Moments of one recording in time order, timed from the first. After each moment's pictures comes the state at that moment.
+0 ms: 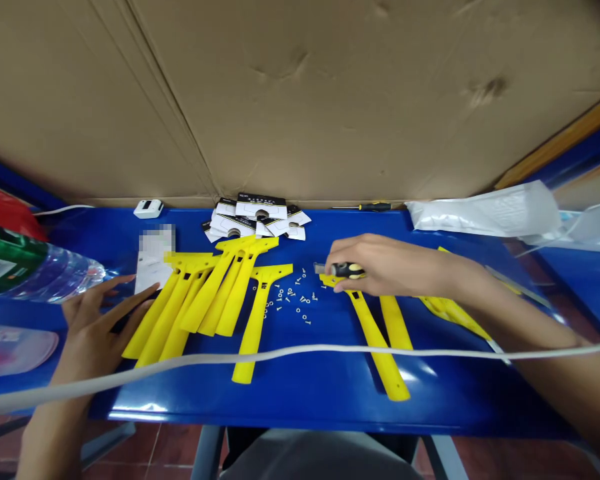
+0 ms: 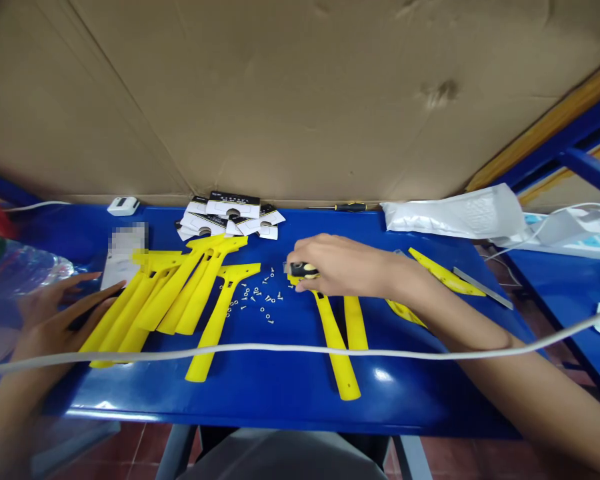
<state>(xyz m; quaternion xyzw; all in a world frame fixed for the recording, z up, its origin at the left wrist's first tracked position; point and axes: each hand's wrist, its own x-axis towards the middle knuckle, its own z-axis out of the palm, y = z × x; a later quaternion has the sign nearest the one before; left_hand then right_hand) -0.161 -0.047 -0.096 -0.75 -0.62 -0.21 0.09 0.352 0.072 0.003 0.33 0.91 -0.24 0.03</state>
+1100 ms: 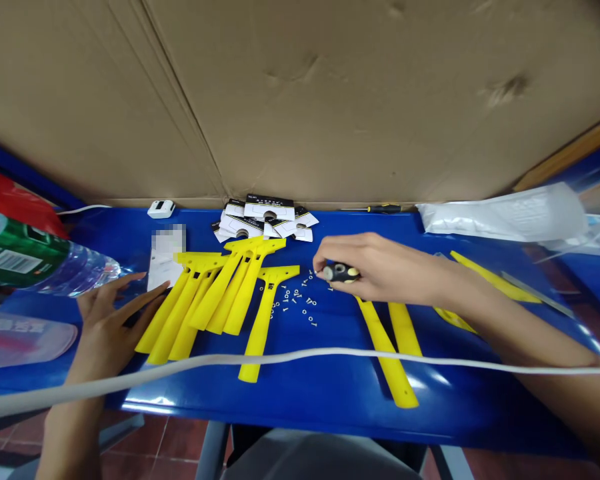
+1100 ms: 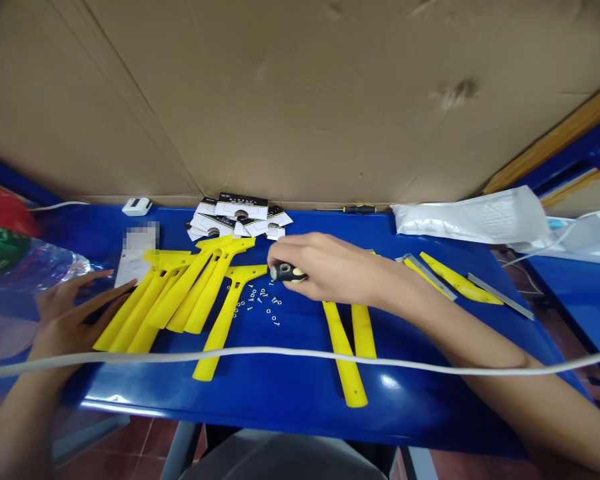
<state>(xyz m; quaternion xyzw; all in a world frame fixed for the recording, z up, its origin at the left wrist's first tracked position) -0.158 -0.047 -0.093 -0.75 -0.62 -0.21 0.12 0.328 0.065 0.012 0.25 0.94 -0.21 -0.11</state>
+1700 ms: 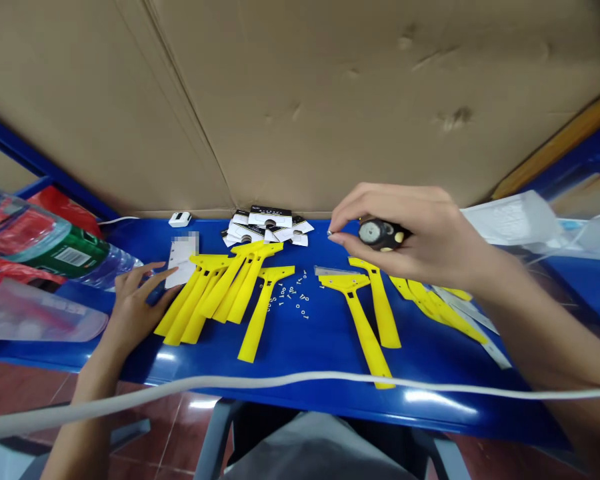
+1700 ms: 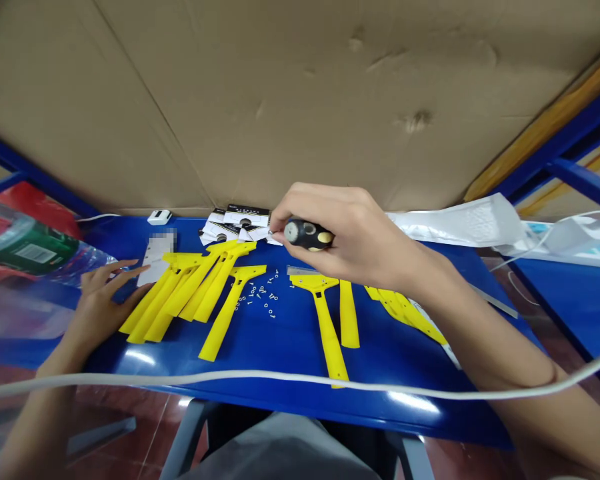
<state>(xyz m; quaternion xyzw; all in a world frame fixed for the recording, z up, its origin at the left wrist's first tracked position) -0.140 -0.034 -0.070 -0.75 -0.62 -0.20 0.13 0.361 0.039 0.070 0.21 0.91 -0.10 -0.35</state>
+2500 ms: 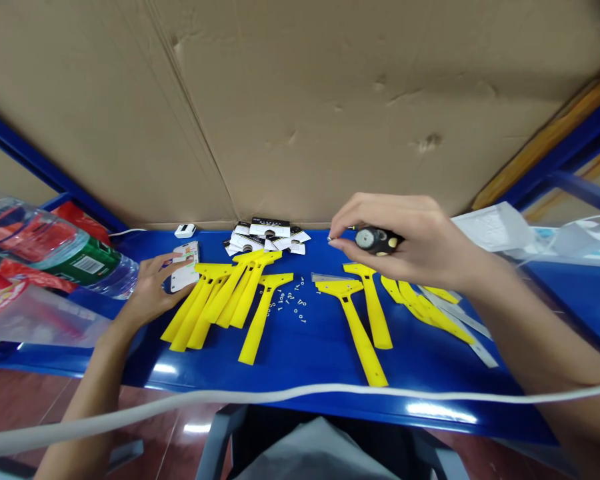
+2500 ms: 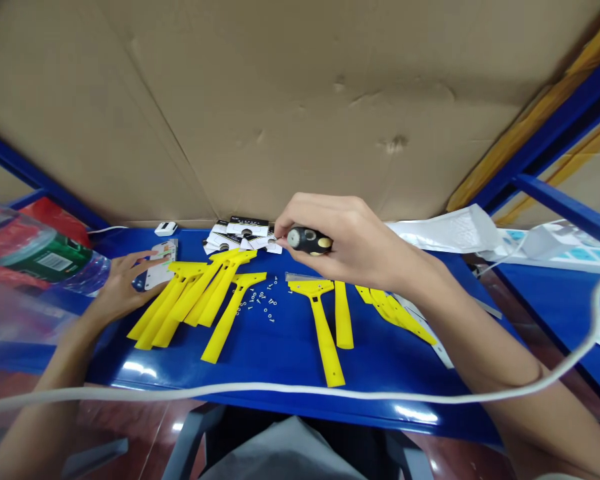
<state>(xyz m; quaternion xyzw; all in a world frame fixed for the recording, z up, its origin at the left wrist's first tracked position) -0.148 0.008 -0.062 -0.78 -0.60 -0.19 0.09 0.371 0.029 0.083 0.21 0.91 -0.10 -0.34</state>
